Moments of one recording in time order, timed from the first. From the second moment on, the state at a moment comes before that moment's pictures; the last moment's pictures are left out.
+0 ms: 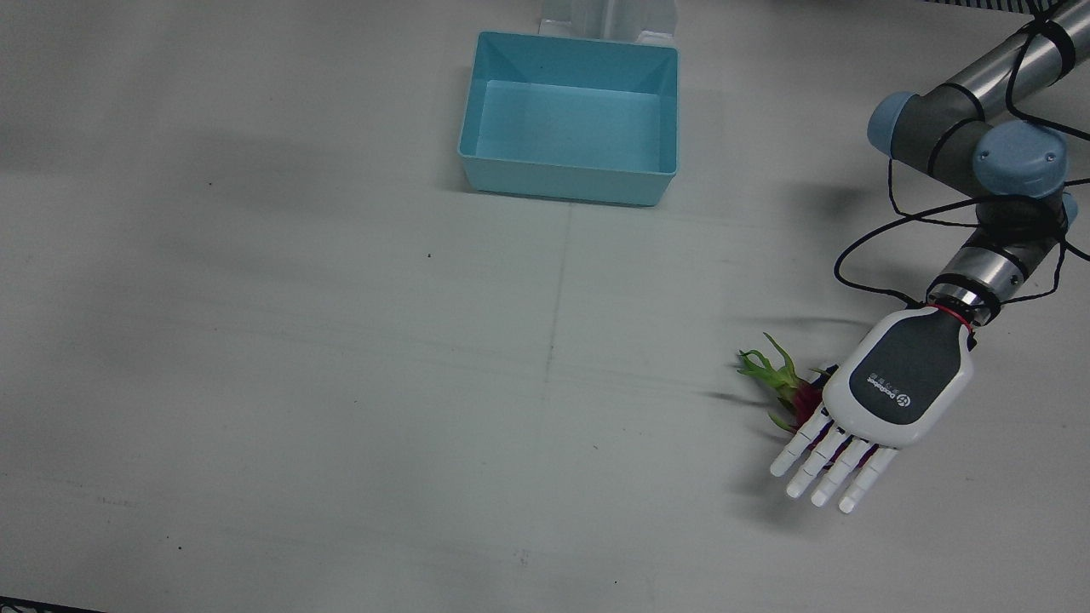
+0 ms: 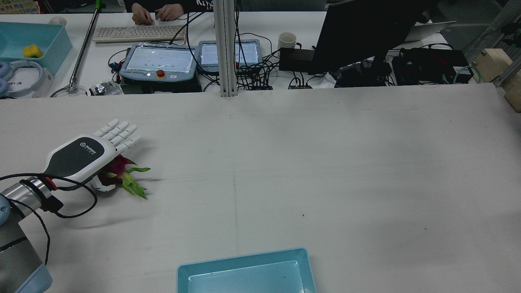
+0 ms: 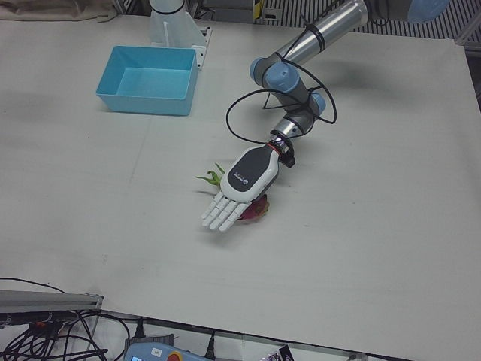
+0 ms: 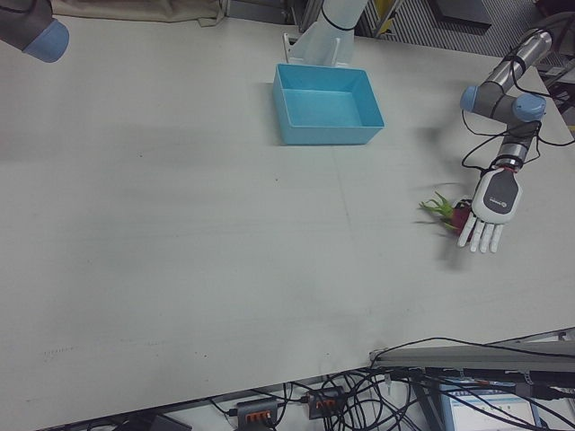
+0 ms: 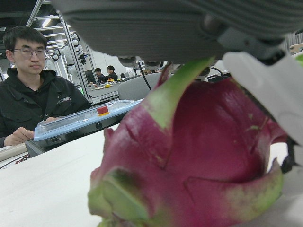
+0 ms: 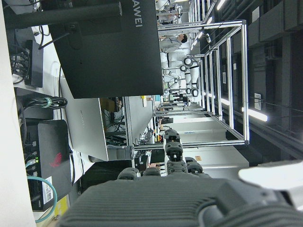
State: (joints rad) left arm -0.74 -1.82 -1.67 0.12 1.34 2.00; right arm 1.50 -1.55 1.57 -3.30 -1.46 0.12
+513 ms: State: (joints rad) left arm -0.74 -1.82 -1.66 0.11 1.34 2.00; right arm 1.50 -1.55 1.57 -3.30 -1.46 0.12
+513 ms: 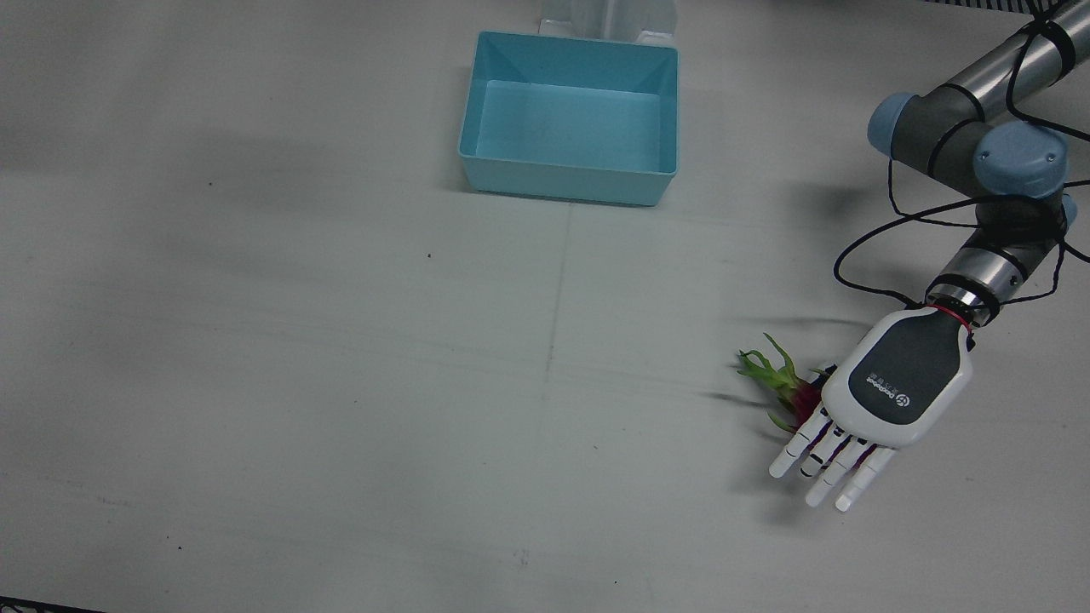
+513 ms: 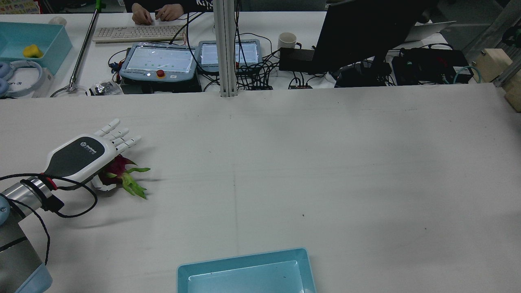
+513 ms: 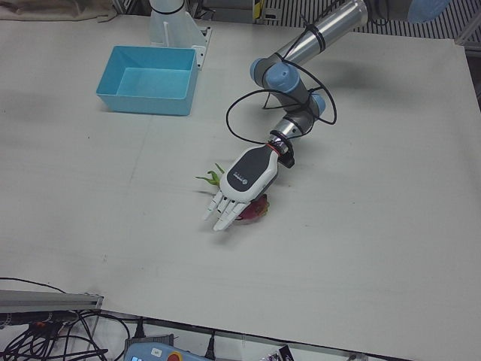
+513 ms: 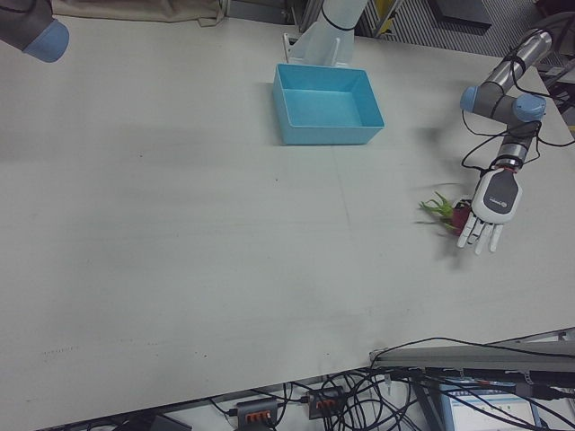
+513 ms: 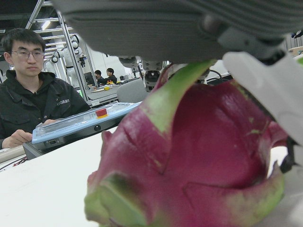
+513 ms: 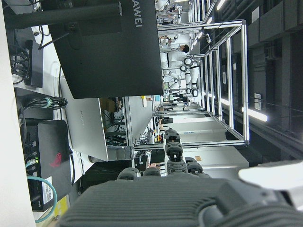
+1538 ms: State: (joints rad) left arm -0.74 -1.82 -1.65 0.09 1.34 1.99; right arm 1.50 -1.55 1.57 -3.30 -1.46 0.11
